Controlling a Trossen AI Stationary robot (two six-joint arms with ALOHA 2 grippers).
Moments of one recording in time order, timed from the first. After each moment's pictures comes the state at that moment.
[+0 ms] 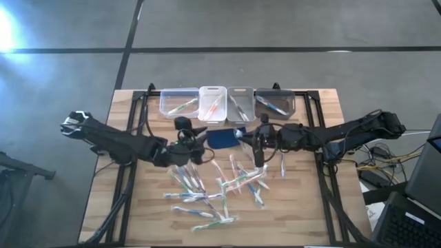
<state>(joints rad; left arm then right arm) -0.29 1.31 1.06 -0.26 -0.97 0.43 0.12 1.21 0.80 0.27 0.29 0.15</state>
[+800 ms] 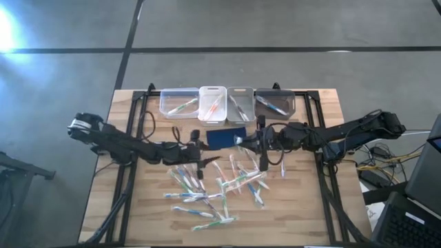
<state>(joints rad) -0.20 1.42 0.58 0.82 -0.33 0.15 0.12 1.21 0.79 0.39 0.12 0.04</state>
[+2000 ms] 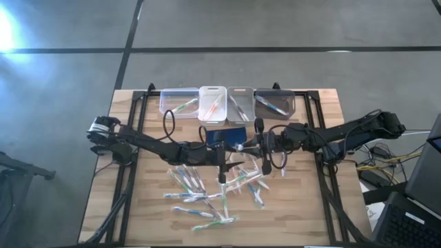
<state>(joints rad) -0.18 1.65 1.00 0.60 -0.25 0.26 0.13 1.21 0.78 0.41 0.02 -0.02</state>
